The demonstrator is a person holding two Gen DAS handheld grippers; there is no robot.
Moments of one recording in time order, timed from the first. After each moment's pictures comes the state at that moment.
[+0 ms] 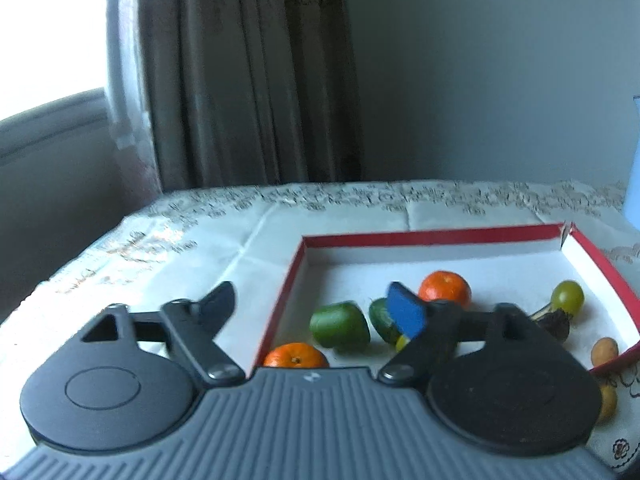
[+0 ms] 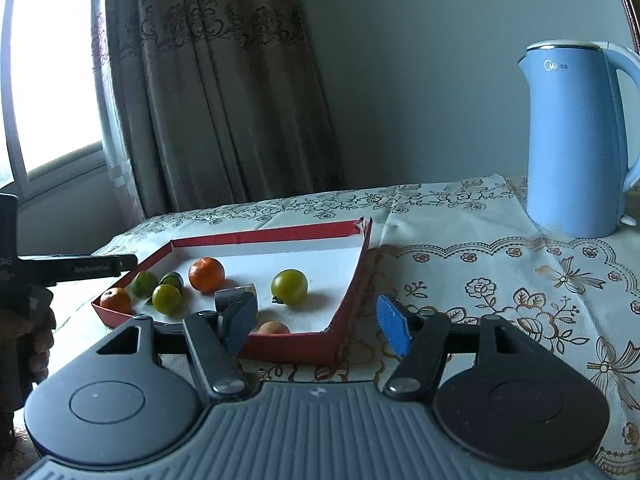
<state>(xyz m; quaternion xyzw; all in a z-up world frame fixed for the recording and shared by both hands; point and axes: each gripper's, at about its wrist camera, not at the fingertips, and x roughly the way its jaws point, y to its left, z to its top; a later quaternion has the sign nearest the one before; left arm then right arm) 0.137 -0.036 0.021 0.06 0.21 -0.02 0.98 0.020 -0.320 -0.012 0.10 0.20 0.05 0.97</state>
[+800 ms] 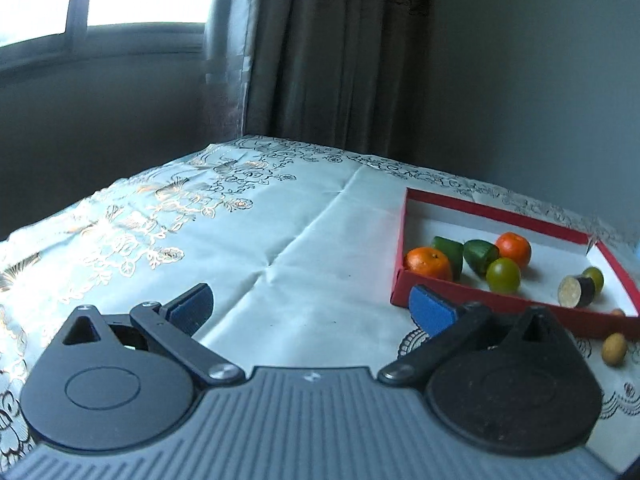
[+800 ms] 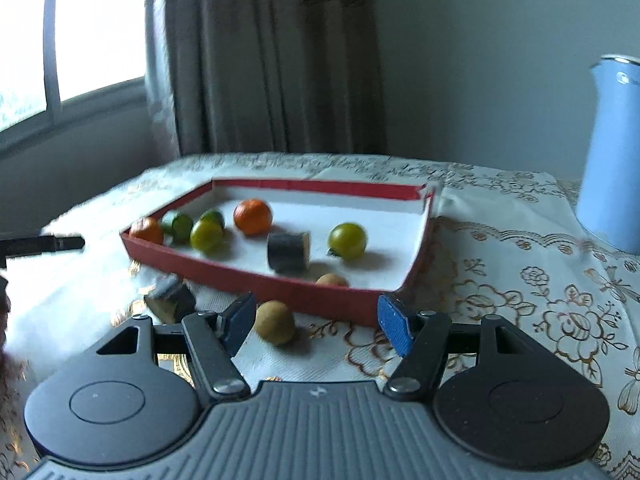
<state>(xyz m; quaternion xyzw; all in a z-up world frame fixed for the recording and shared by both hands) 0.066 0.074 -0.004 -0.06 0.23 0.03 0.97 0.029 -0.272 -0.026 0.01 0.25 0.10 0.96</state>
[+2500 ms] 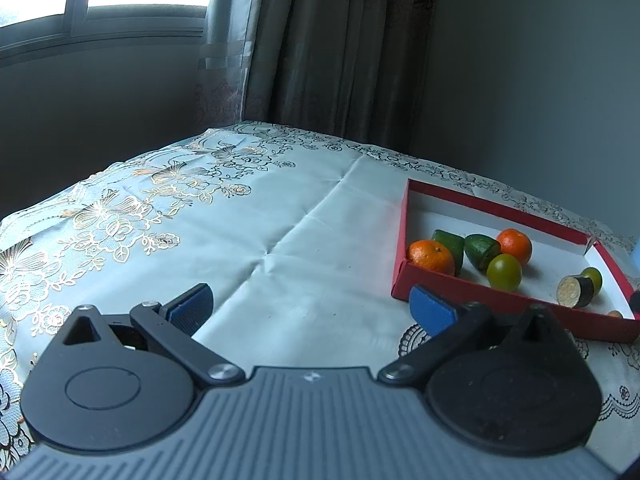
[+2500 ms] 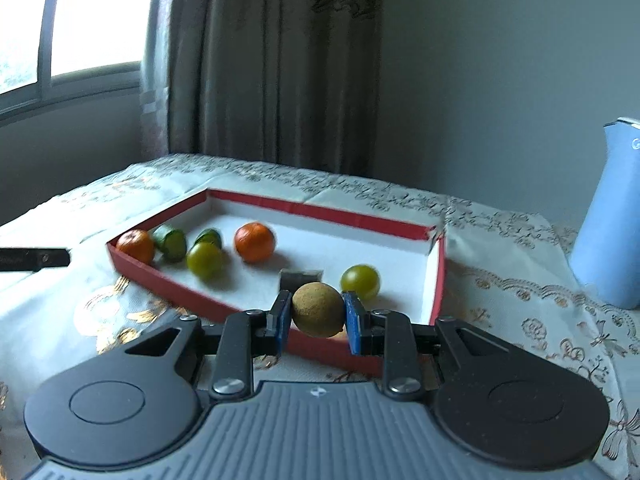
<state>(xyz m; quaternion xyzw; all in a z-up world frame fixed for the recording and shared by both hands) 0.071 0.077 -0.008 -0.07 0.25 0.02 0.97 0.050 -0.232 -0.003 -0.04 0.23 0.06 0.97</state>
